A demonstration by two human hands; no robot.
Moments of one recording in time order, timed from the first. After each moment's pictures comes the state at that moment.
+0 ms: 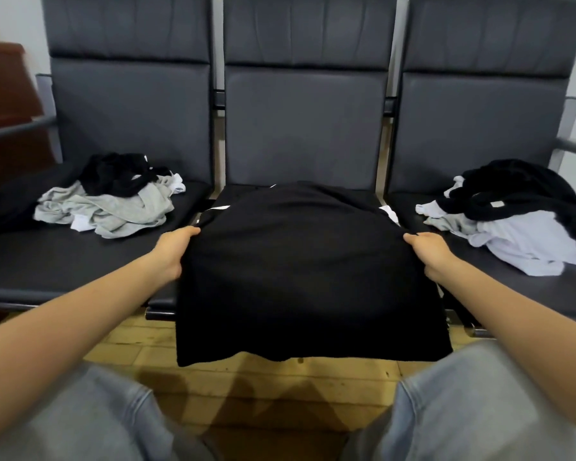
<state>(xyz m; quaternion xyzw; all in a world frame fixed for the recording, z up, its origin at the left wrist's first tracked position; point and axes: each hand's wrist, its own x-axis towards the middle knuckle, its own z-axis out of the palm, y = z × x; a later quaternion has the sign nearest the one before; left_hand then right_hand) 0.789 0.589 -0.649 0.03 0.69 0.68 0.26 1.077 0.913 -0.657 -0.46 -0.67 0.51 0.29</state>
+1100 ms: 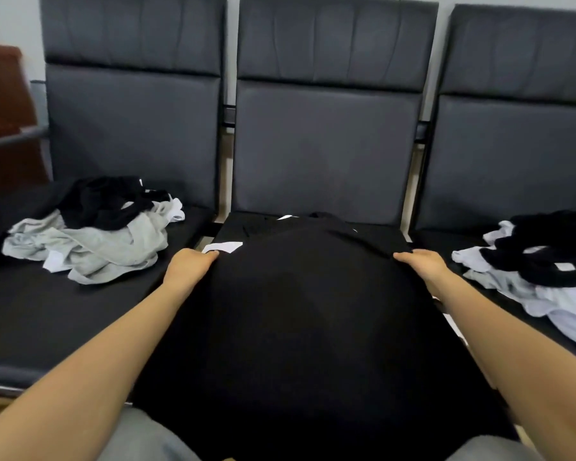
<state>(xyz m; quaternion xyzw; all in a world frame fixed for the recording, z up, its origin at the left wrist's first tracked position) 0.691 0.664 -0.674 0.09 0.88 0.46 0.10 0.965 0.984 -0.648 -0.47 -0.66 0.54 0.24</state>
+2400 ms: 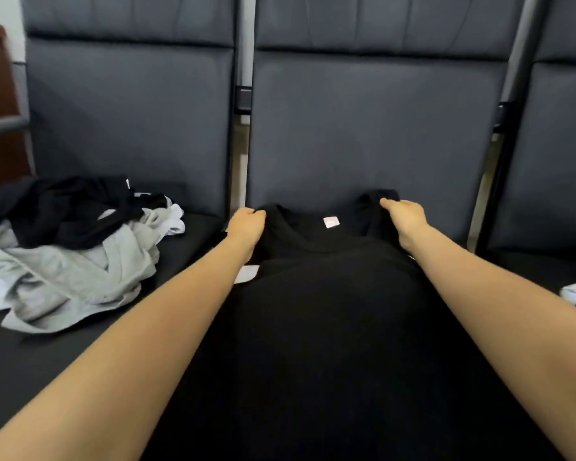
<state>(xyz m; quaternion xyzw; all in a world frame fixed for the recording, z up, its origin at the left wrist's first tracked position) 0.602 0.804 -0.662 0.12 0.78 0.60 0.13 0.749 1.028 -0.644 -0.39 -0.63 0.58 0.33</state>
